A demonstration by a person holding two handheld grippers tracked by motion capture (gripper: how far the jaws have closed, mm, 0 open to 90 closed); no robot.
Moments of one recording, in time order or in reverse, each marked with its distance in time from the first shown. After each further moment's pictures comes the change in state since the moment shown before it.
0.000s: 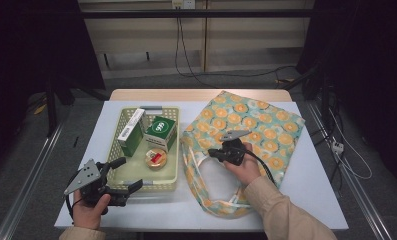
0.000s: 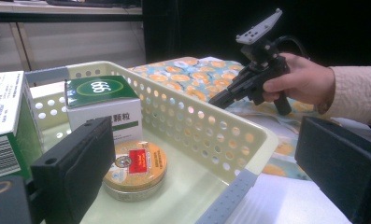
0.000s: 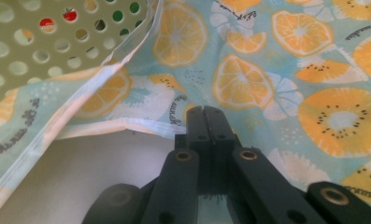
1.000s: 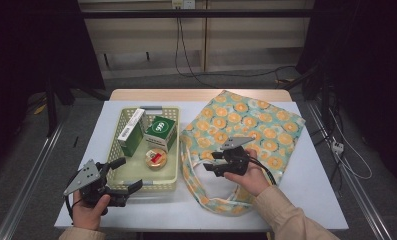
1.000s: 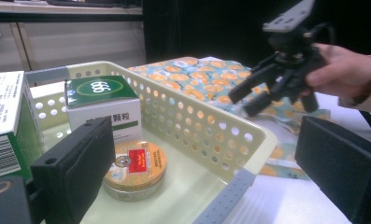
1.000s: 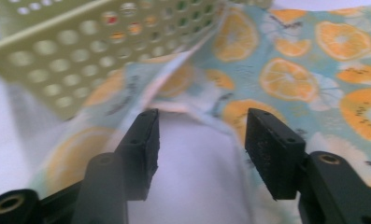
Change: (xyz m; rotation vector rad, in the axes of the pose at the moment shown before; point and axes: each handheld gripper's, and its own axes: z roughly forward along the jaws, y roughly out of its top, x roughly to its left) left arm -0.001 0.001 -0.001 0.003 0.002 0.005; right arm 0.035 0.000 -0.034 -0.008 0.077 -0.049
